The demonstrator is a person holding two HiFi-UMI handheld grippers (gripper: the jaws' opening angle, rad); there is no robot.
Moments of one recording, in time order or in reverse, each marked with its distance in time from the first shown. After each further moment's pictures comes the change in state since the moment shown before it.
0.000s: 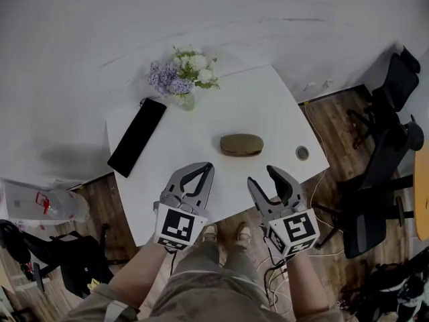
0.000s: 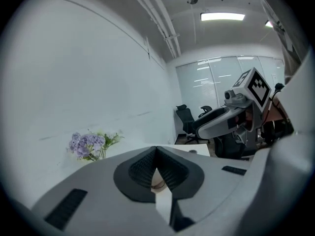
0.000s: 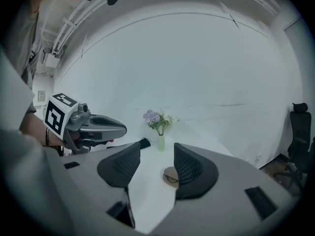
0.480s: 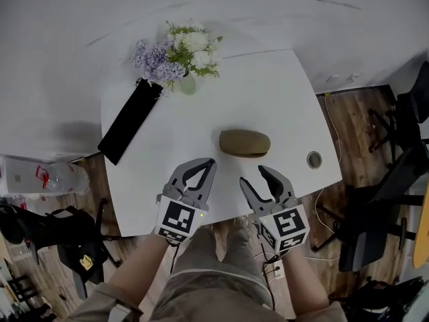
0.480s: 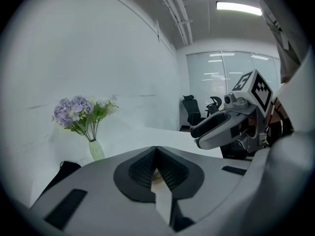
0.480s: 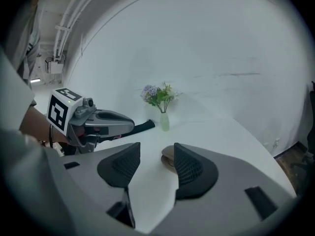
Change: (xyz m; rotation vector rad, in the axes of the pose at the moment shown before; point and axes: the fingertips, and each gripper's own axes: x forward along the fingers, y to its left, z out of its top) left arm 0.076 -0.008 -0.075 -0.100 0.129 0.041; right arm 0.065 -0.036 -0.086 0.051 0.161 0.177
